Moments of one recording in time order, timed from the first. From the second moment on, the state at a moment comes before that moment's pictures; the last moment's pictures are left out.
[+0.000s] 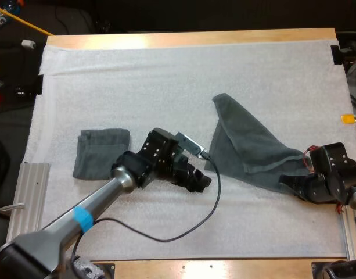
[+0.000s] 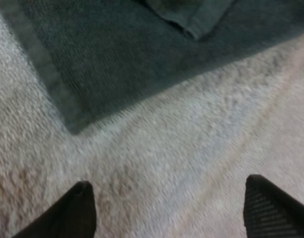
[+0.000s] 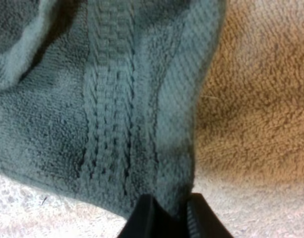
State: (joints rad) left arm -0.58 1.46 -0.81 0.49 0.51 -1.83; right arm 0.20 1.11 -0.62 0.97 -0.08 -1.35
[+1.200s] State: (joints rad) left arm -0.60 1.87 -1.15 0.68 0.55 -1.83; right arm 0.20 1.11 -0.62 0.97 -0.08 -1.35
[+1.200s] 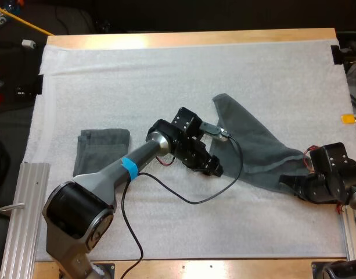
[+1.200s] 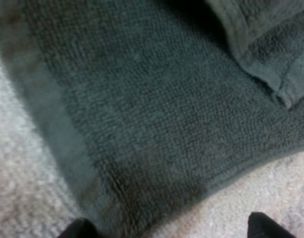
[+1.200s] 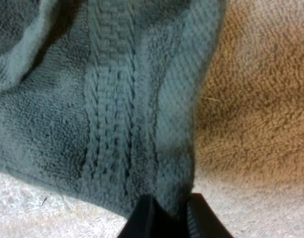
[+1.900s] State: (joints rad) left arm -0.63 1.88 -1.15 0.68 0.48 -1.84; right arm 0.20 1.11 -0.62 0.97 -0.08 -1.35
